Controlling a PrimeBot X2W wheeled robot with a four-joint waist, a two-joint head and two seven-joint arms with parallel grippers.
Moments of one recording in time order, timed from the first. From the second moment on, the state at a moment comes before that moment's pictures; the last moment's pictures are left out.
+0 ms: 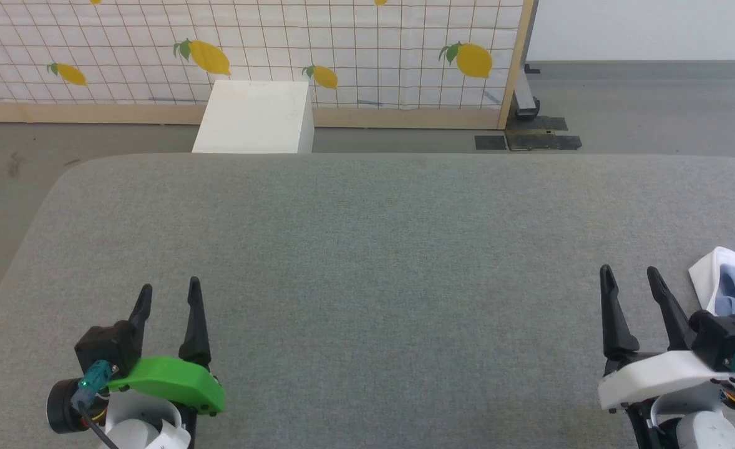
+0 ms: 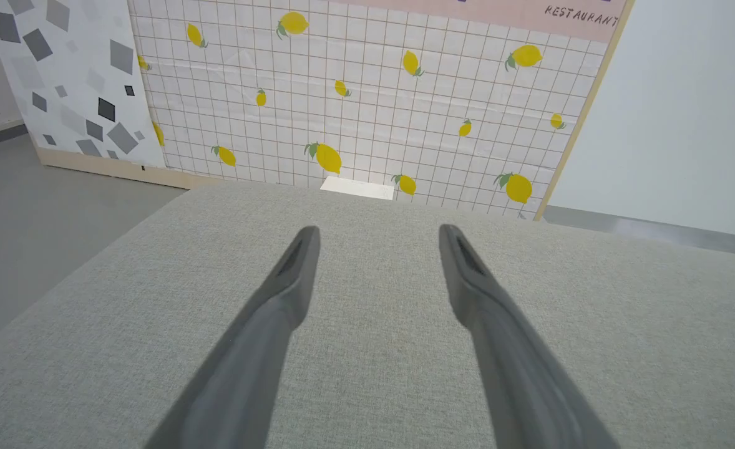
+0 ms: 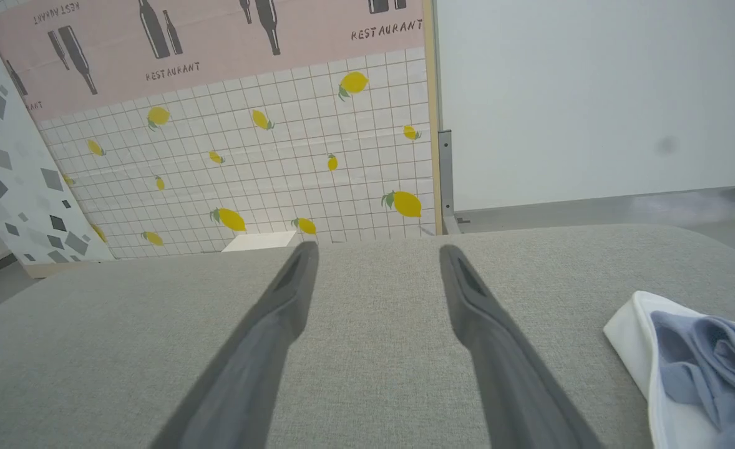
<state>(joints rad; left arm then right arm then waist) -0.08 0.27 -0.20 0.18 -0.46 0.12 -0.24 -0.06 -0.06 -0.10 0.22 0.18 0.13 -0.21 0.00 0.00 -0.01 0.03</state>
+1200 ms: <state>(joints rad) -0.08 0.28 -0.23 0.17 -0.46 0.12 -0.23 -0.04 -0.05 -0.11 0.18 0.19 0.13 -0.18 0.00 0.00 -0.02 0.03</state>
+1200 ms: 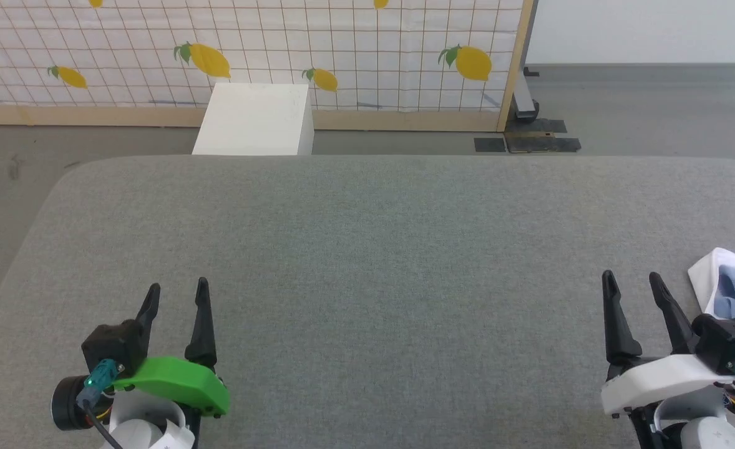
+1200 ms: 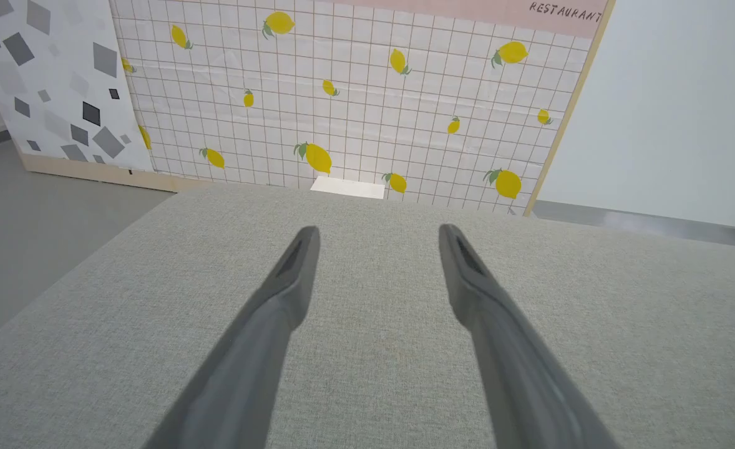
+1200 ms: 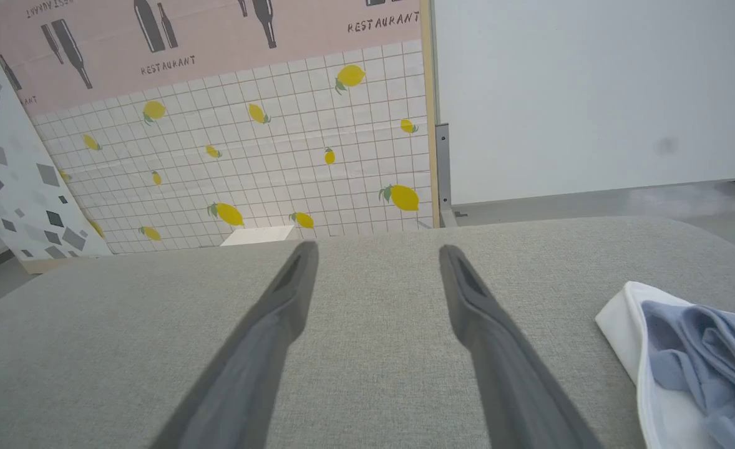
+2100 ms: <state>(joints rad) -0.08 0.29 -0.25 0.18 -0.47 0.13 -0.23 -0.04 -0.05 -0.11 0.19 0.19 0.13 -0.18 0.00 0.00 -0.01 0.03</state>
